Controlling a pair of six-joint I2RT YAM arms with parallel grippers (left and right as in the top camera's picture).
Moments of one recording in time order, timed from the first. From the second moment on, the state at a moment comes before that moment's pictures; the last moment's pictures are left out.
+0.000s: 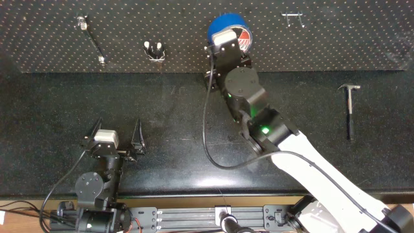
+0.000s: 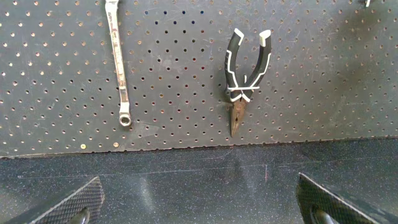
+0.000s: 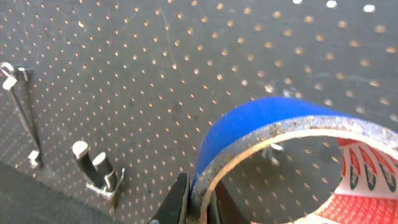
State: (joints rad) left arm -0.08 0.01 0.02 -0.09 0.01 -0.03; right arm 0.65 1.35 1.01 0.15 0.29 0.00
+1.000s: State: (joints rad) left arm -0.08 0.01 0.02 -0.09 0.01 -0.03; right arm -0.42 1.23 1.04 -1.01 0.11 0.01
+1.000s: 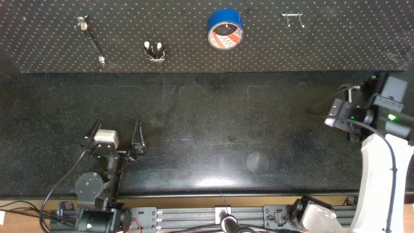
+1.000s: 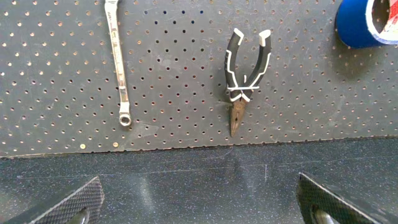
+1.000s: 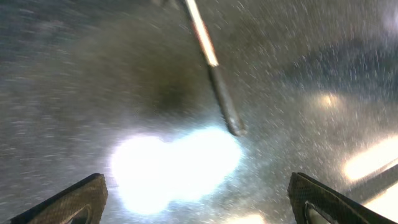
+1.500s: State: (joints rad) left arm -0.08 0.01 0.02 -0.09 0.01 -0.03; right arm -0.66 1.57 1.04 -0.80 -0.11 -0.50
